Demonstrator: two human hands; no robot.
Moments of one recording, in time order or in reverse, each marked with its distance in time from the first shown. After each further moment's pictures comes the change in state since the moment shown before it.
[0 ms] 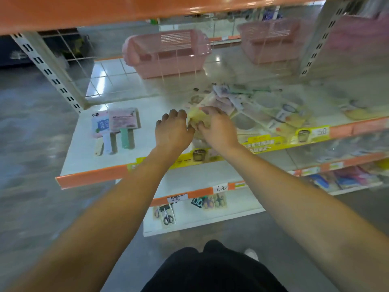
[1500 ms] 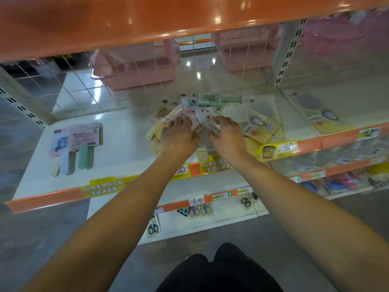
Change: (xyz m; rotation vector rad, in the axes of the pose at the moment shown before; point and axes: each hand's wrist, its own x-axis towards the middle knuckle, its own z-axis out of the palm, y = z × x) left_hand 0.045 0.124 0.034 0.013 -0.094 0.003; right_hand 0.025 0.122 -0.076 -0.049 -0.040 0.083
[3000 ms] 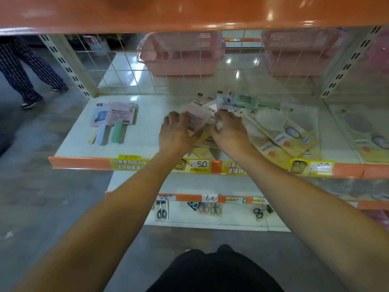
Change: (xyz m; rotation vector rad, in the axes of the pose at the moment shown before) left_hand -0.024 -0.076 0.008 -0.059 0.299 -0.146; right_hand 0.017 -0.052 0.029 0.006 -0.155 -0.193
